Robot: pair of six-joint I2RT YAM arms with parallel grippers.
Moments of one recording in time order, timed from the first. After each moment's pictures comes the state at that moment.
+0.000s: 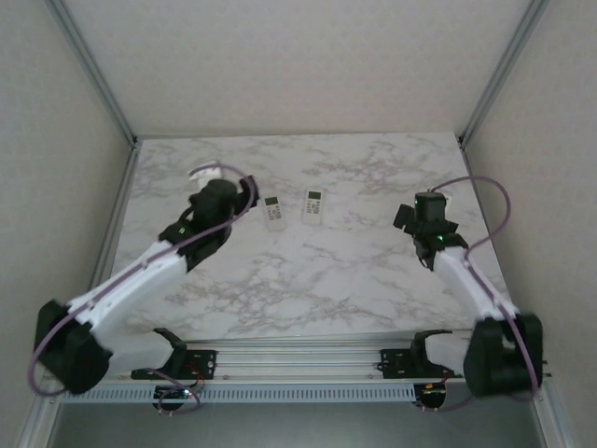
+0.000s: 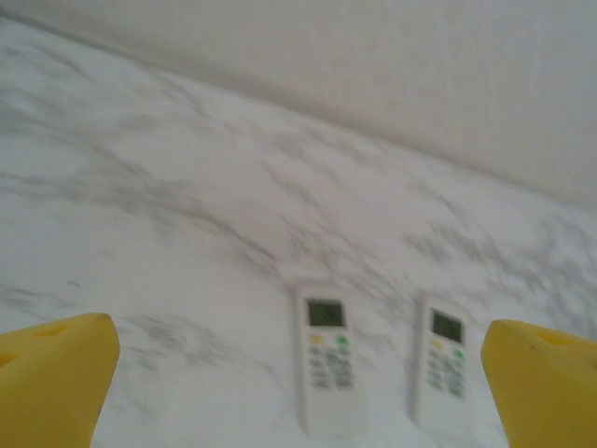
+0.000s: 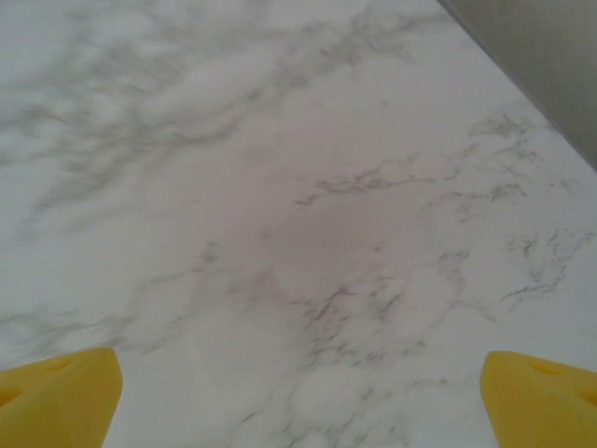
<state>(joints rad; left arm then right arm) -0.55 1.17 0.90 -0.19 -0.60 -0.60 0.12 1.25 0.73 -0.25 0.35 0.33</state>
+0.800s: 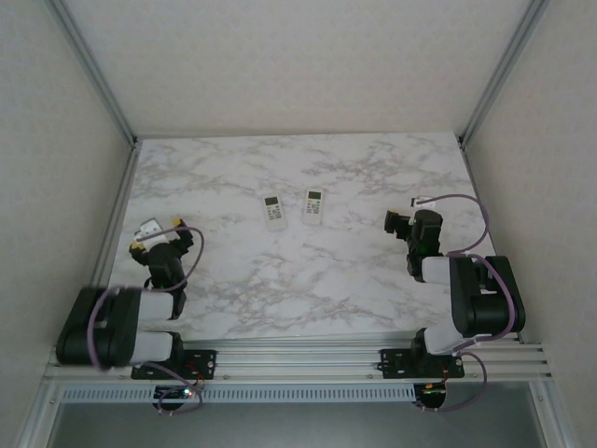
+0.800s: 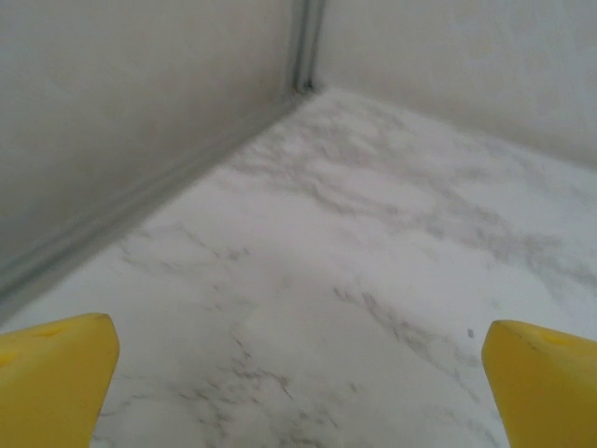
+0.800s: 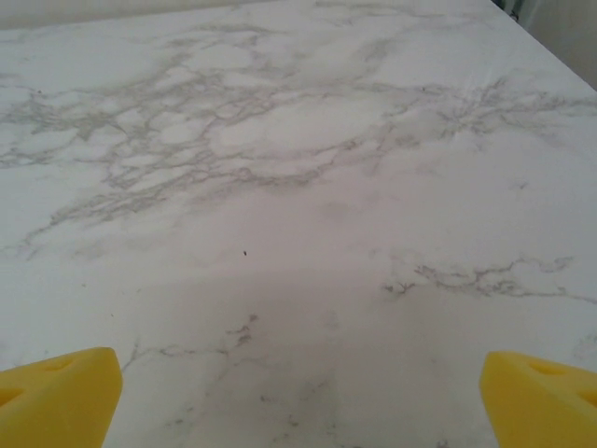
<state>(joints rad) 0.01 1.44 0.13 1.09 -0.46 -0.23 0.06 1.52 0.44 0.64 0.13 0.09</state>
